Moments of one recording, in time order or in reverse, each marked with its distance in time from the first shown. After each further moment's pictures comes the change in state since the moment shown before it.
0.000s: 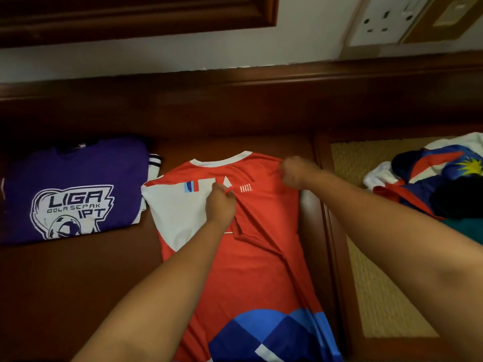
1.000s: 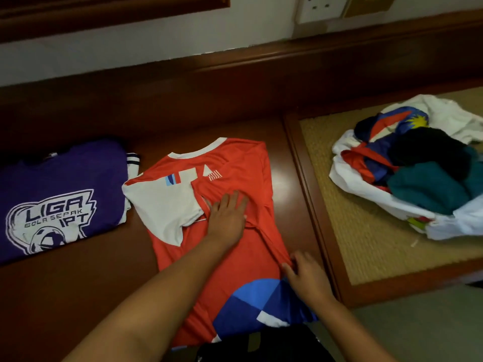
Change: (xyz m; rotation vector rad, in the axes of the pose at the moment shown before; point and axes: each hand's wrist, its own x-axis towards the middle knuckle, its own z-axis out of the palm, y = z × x) left_hand -0.061 -0.049 0.033 0.844 -0.246 0.750; right_hand -0.237 -0.059 0.216 0.602 0.267 0.396
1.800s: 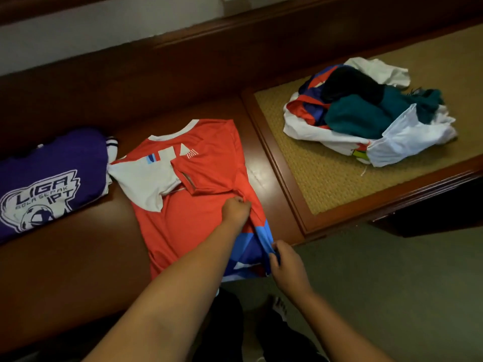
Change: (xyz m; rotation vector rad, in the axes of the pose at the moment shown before) left_hand -0.082 0.122 0.035 -1.067 -0.019 -0.501; right_hand -0.124 0.047 0.056 0.316 0.234 -0.051
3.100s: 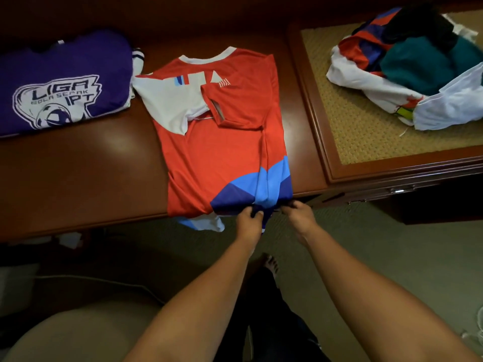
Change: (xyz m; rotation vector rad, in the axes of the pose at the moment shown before) left_hand -0.122 -0.145 0.029 -0.368 0.012 -0.172; right_hand 0.000 0.029 0.042 0.507 -0.146 0.483
